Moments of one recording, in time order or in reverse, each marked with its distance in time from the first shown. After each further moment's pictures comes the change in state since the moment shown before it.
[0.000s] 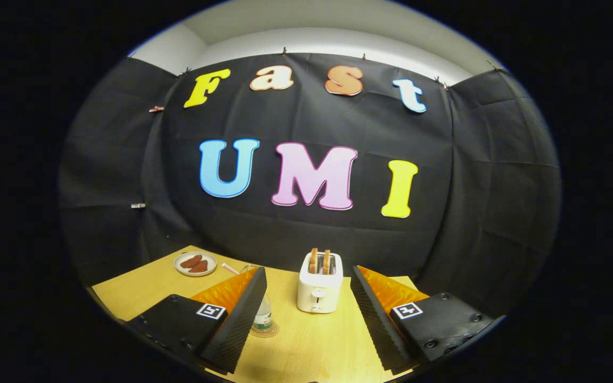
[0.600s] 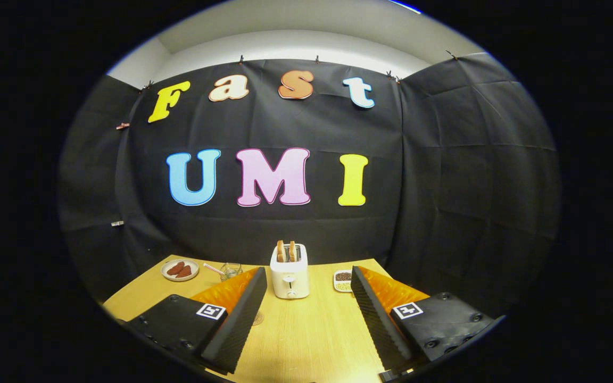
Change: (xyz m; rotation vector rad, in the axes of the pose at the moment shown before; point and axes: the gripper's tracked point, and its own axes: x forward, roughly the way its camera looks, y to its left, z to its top) arm -0.079 -0.045 -0.007 0.094 0.032 -0.174
